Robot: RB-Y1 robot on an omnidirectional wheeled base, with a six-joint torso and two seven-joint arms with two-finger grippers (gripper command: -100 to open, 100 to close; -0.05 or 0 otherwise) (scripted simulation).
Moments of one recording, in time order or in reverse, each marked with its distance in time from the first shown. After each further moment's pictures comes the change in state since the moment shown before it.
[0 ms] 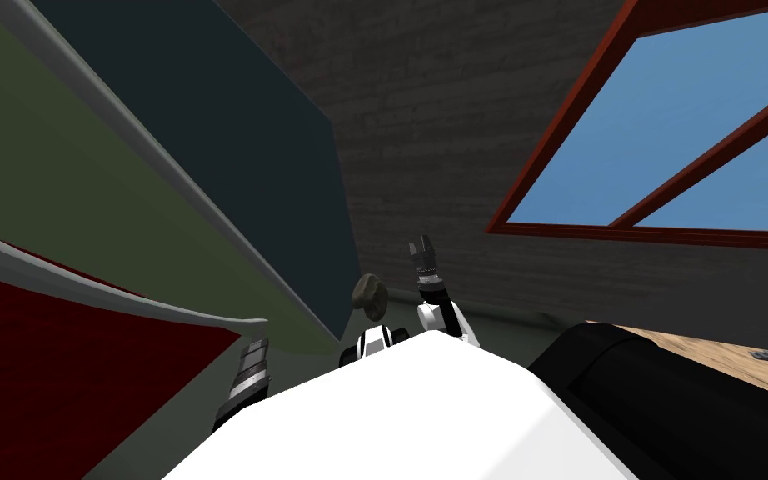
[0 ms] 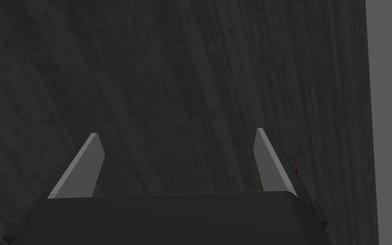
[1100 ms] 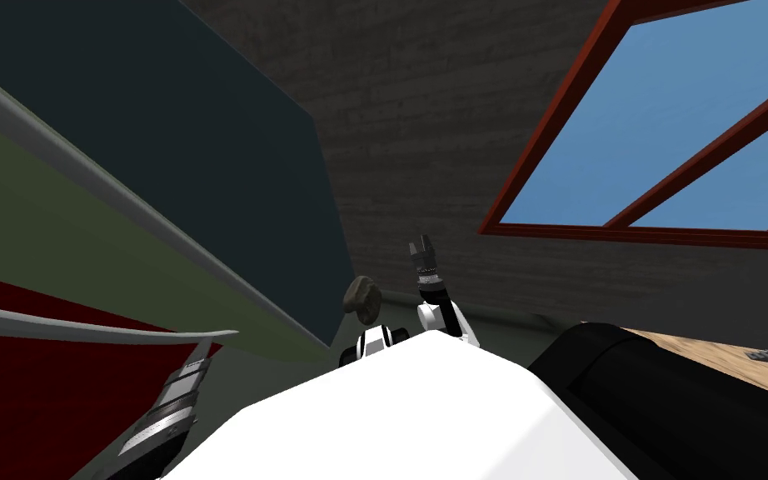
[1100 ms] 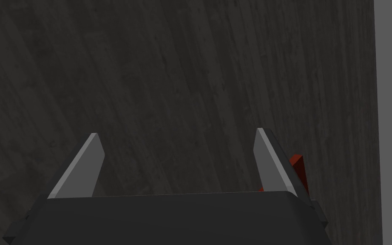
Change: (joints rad) left arm 0.104 0.227 0.059 -0.107 -0.029 0.176 0.084; right arm 0.000 0.000 0.000 0.000 0.000 0.000 0.000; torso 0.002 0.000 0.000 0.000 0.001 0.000
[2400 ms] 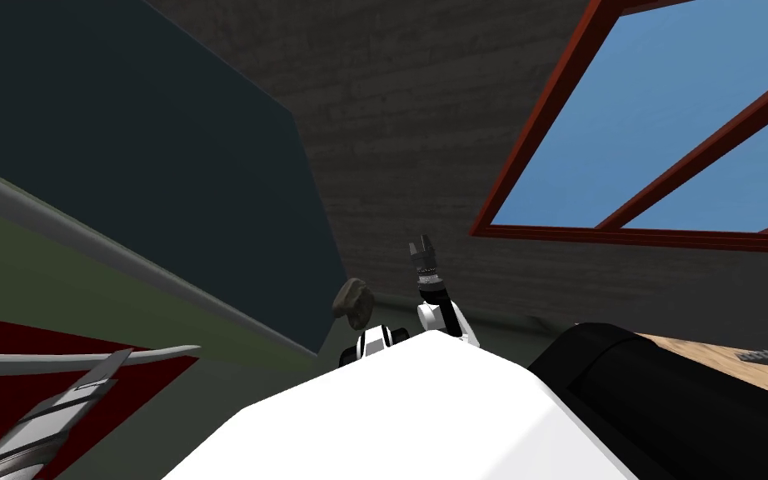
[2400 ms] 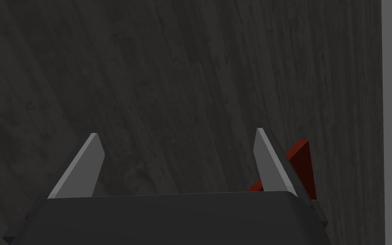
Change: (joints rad) left arm 0.110 0.264 0.061 -0.102 -0.032 0.210 0.099; right arm 0.000 0.000 0.000 0.000 0.000 0.000 0.000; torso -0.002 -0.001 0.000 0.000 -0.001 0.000
